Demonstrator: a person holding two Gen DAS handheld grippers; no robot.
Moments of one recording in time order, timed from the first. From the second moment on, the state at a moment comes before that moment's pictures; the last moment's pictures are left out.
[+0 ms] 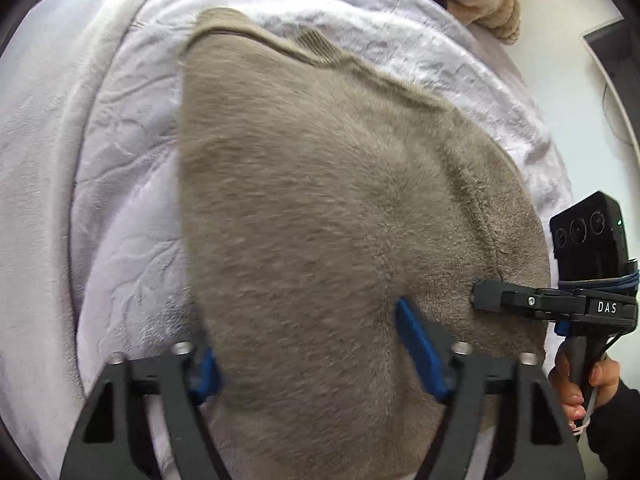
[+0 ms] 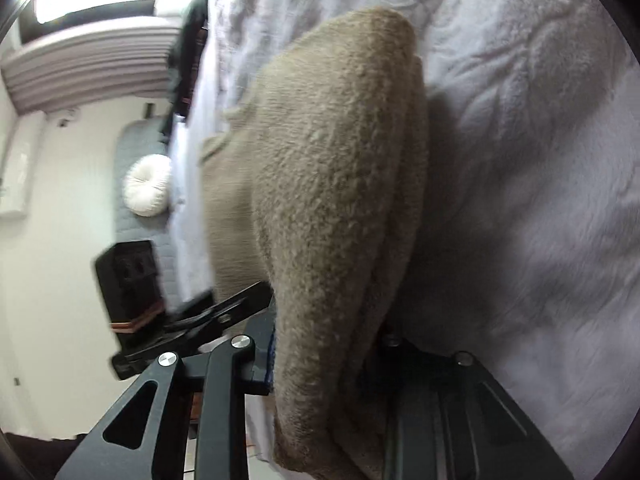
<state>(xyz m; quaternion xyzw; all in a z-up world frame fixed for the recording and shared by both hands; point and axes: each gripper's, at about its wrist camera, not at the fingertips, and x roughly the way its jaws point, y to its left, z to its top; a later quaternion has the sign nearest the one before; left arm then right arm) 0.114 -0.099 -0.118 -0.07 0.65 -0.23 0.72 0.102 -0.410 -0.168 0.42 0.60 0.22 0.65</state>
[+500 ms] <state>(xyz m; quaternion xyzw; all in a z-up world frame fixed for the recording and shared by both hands) 0.061 -0.067 -0.058 -0.08 0.62 -0.29 0.72 0.064 -0.382 -0.120 0.45 0.58 0.25 0.63</state>
